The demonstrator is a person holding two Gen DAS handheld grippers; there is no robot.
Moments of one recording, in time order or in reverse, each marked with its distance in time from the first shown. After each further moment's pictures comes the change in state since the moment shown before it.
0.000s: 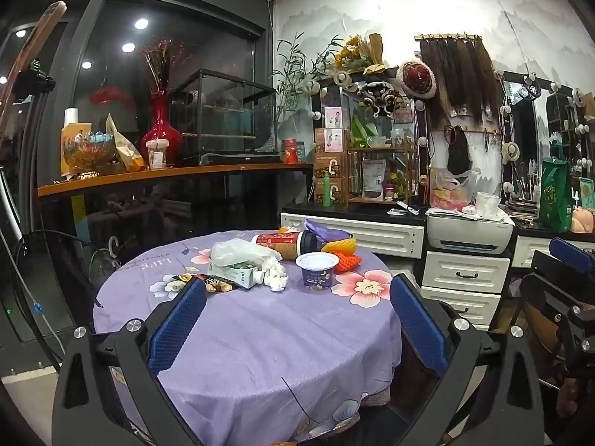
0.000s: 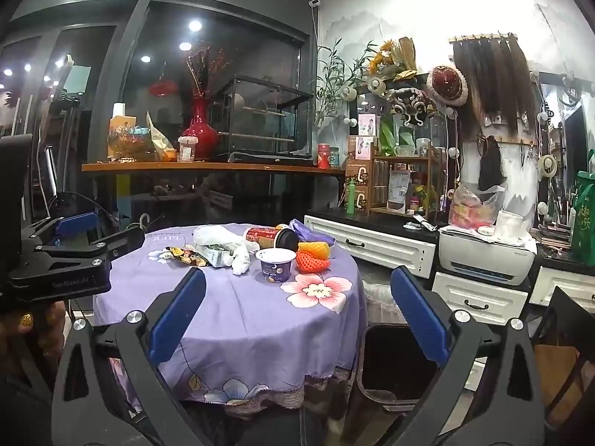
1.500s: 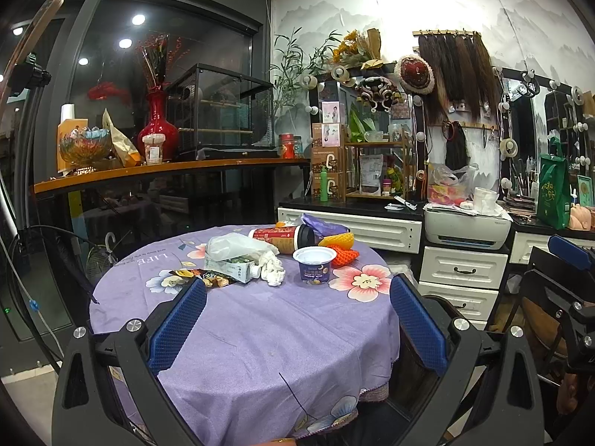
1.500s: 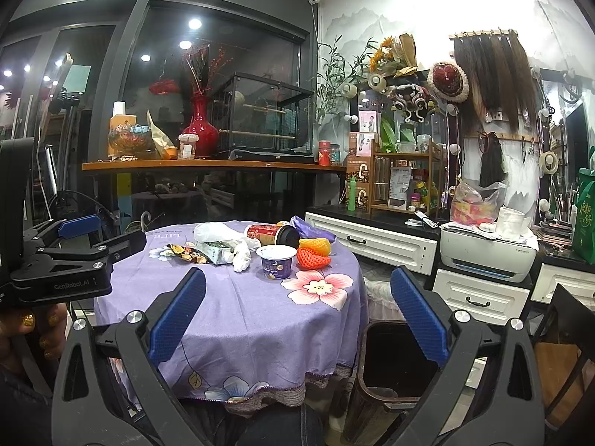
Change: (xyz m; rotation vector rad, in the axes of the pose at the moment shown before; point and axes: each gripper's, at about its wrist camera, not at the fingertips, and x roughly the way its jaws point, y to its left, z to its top) left arm 0.004 -0.002 -0.007 -0.006 0.013 -0.009; right arm -0.003 0.005 -0.003 0.003 -0.001 0.004
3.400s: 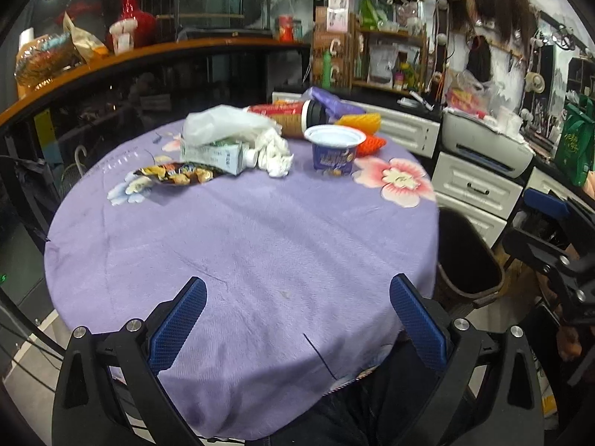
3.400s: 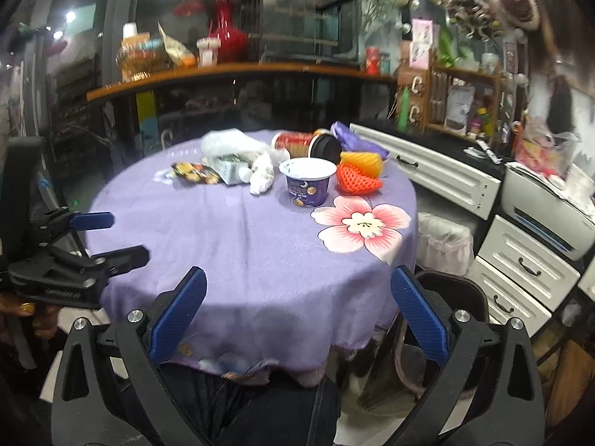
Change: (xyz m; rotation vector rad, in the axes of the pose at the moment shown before) left arm 0.130 0.041 -0.058 -0.030 0.483 -0.057; right arm 0.190 0.009 -0.035 -0.050 0.415 0.209
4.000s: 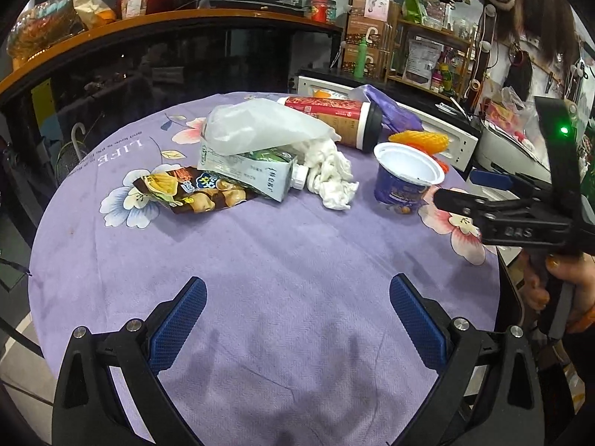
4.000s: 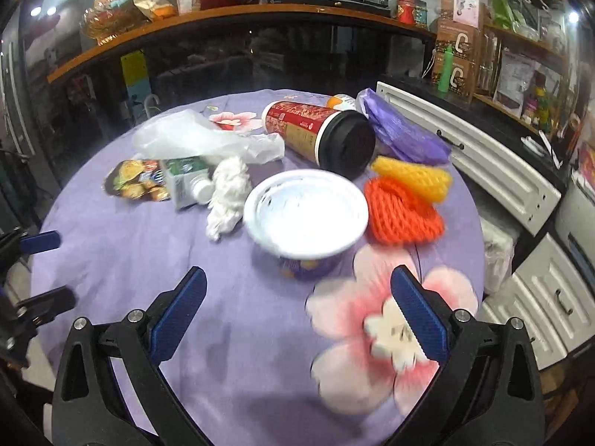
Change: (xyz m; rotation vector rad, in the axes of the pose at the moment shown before) left arm 0.055 0.063 0.069 -0.090 0.069 0.015; right arm 0.190 -0.022 0.112 -0.047 0.208 0.028
